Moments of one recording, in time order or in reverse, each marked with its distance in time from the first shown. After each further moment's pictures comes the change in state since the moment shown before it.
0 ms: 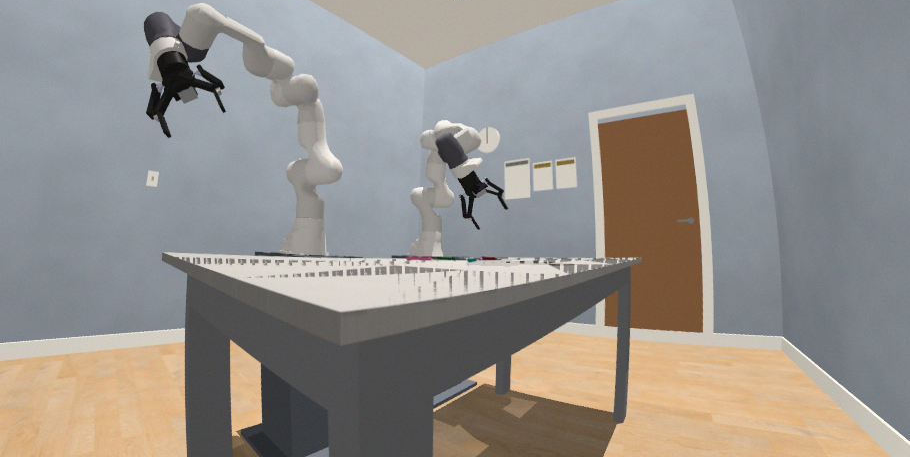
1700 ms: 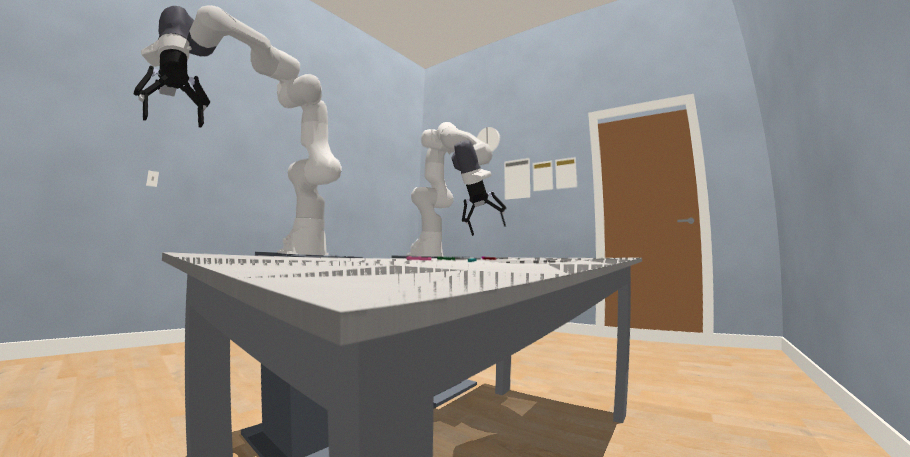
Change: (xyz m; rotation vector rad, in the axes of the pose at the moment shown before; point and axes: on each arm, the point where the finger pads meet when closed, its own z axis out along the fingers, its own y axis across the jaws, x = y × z) left arm -0.059 0.027 0.058 -0.254 0.097 0.332; right arm 0.083 -0.063 -0.099 0.256 0.177 -0.658
